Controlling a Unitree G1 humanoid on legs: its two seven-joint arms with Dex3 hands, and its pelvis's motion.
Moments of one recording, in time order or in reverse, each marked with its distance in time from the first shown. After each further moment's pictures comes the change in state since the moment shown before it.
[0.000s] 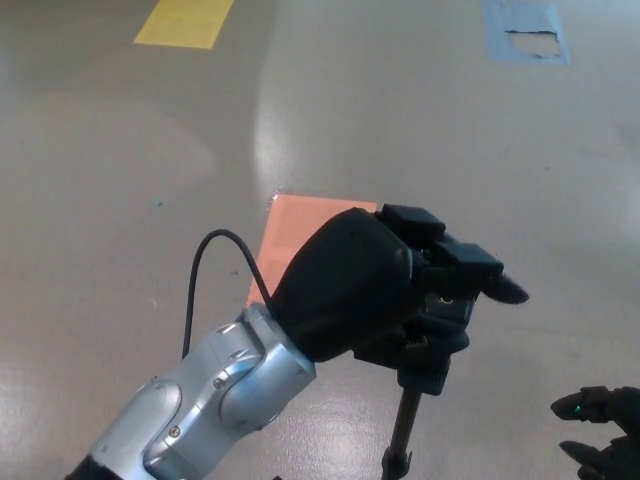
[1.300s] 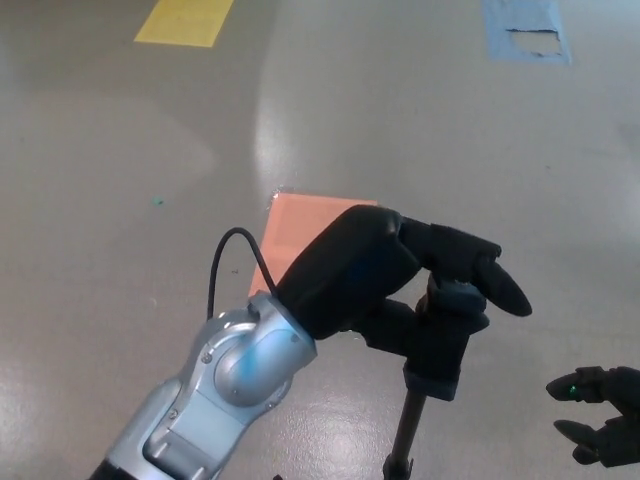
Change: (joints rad) left_arm 0.010 -0.090 0.066 -0.020 -0.356 0.125 -0.276; right_arm -0.044 0.004 0.005 0.002 -0.001 0.017 0.001
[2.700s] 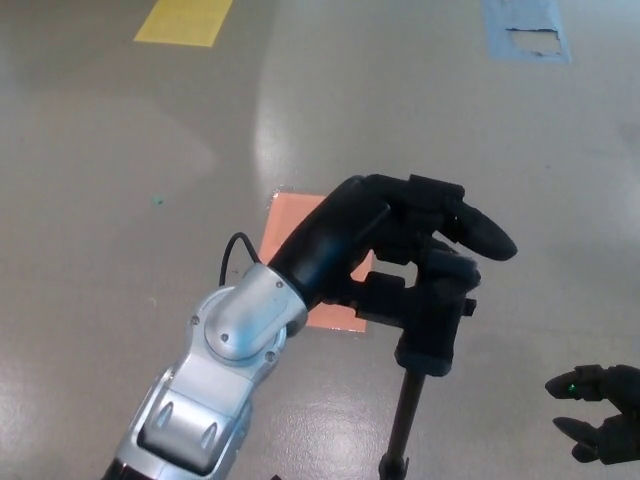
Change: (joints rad) left_arm -0.003 -0.113 0.127 -0.086 -0.287 0.492 -0.167; right_arm -0.003 0.000 0.001 -0.002 -0.002 0.000 0.000
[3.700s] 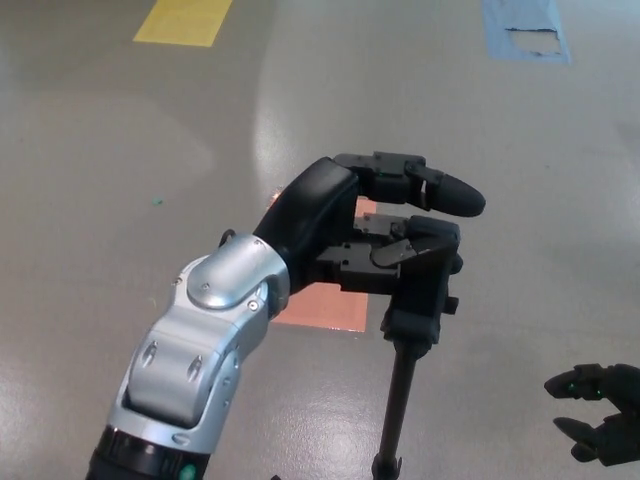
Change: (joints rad) left_arm -0.089 -0.041 0.141 0.026 -0.159 0.360 -0.034; right_arm -0.003 0.001 0.000 0.000 0.000 0.000 0.000
